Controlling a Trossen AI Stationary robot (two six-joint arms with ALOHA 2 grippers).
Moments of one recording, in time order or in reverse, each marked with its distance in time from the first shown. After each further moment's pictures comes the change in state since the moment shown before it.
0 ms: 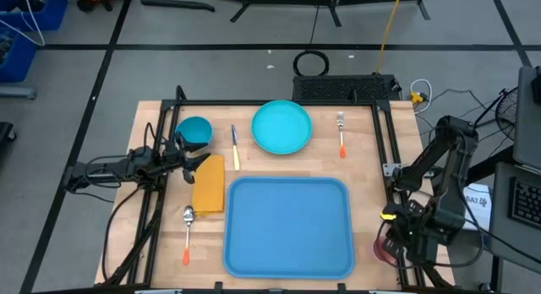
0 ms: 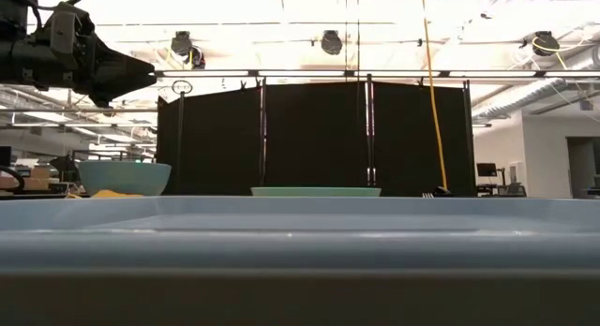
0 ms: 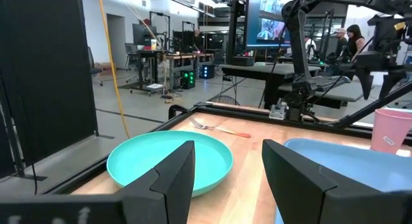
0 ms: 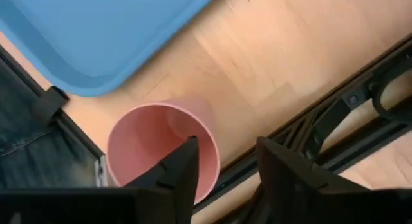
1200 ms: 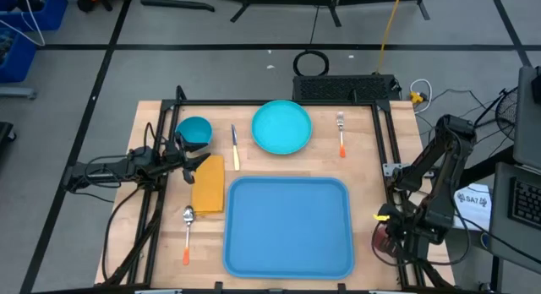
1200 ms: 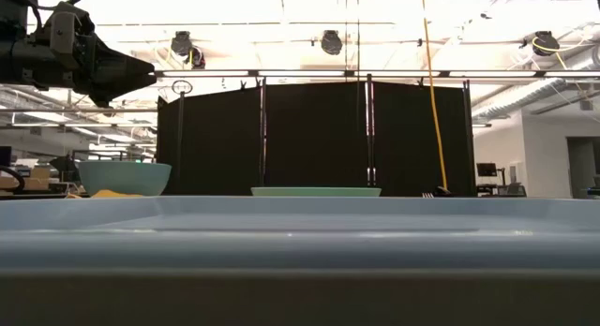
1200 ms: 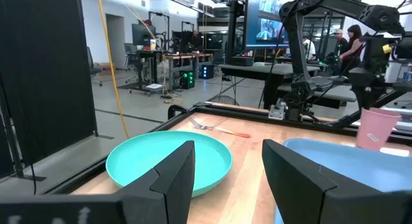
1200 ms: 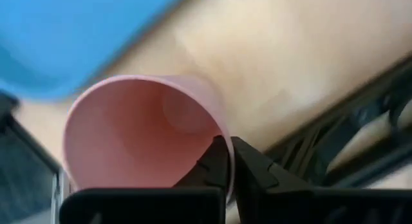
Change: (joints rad) left arm 0.000 0.000 0.000 0.000 0.003 0.000; right arm 0.000 -0.026 -0.178 0.112 0.028 -0.039
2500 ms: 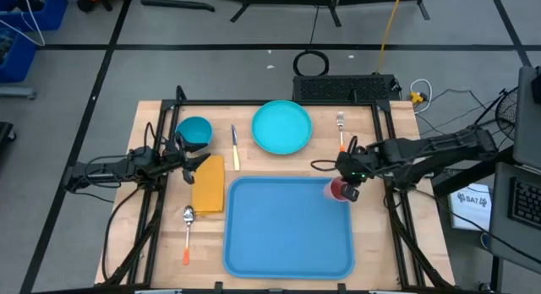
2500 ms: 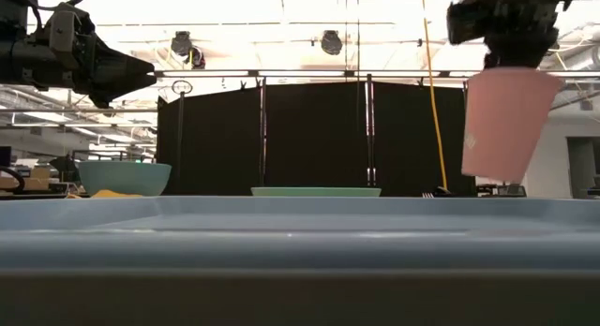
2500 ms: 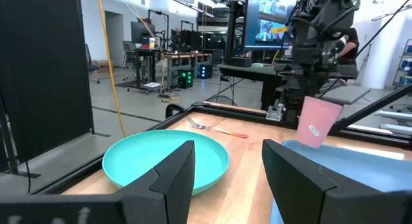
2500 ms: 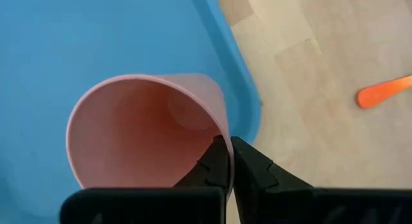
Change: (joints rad) left arm 0.000 0.000 0.000 -0.001 0.004 -0.024; right arm -1.064 -0.104 0.052 0.122 -0.086 -1.286
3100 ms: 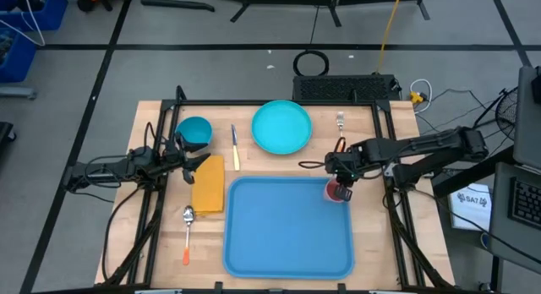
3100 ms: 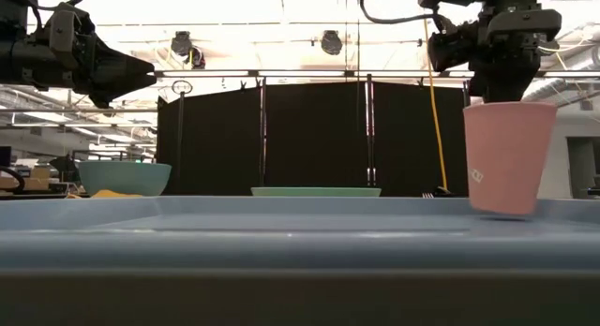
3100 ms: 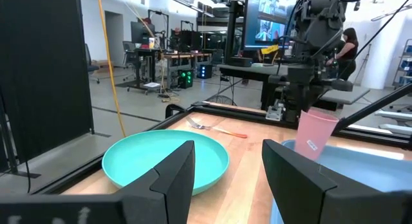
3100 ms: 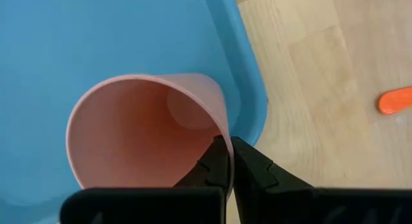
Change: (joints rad) left arm 0.000 0.000 0.000 0.000 0.001 -0.001; right arm -0.071 0.145 0.000 0.025 -0.079 -0.125
